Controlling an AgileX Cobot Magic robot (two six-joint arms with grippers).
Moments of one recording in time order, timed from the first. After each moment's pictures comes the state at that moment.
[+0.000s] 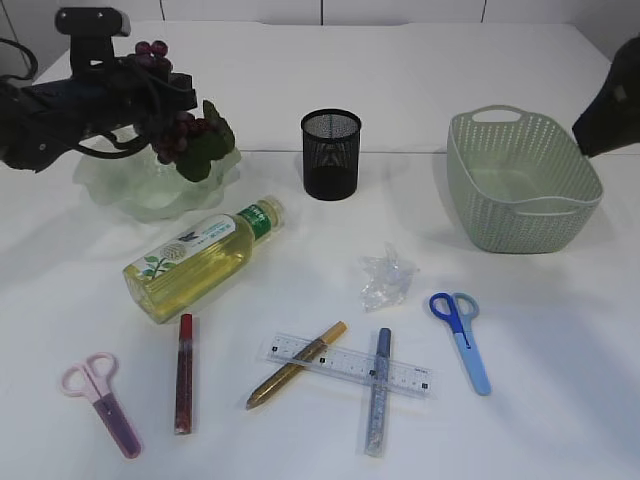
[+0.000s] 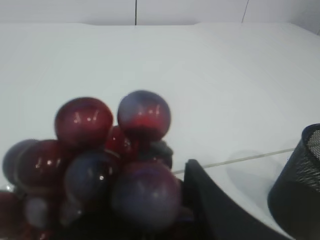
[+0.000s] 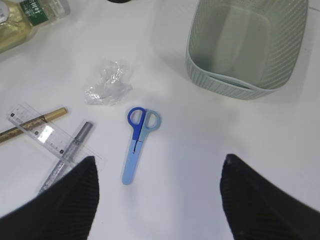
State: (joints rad) left arm -0.14 2.13 -1.37 0.46 -0.51 -0.50; right arm 0.28 1.19 -1.19 -0.03 1.01 -0.03
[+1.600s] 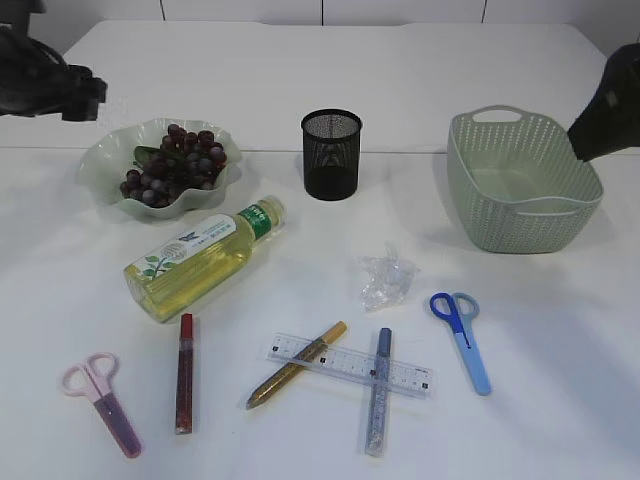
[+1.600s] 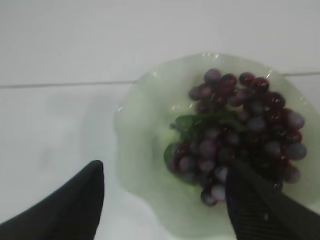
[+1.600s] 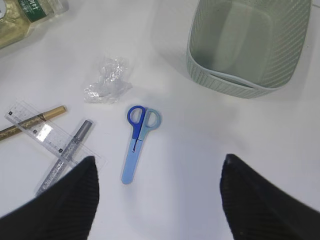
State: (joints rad) left arm -0.12 1.87 -1.37 0.44 0.34 -0.49; right arm 0.28 1.20 -1.19 -0.04 1.01 -0.03
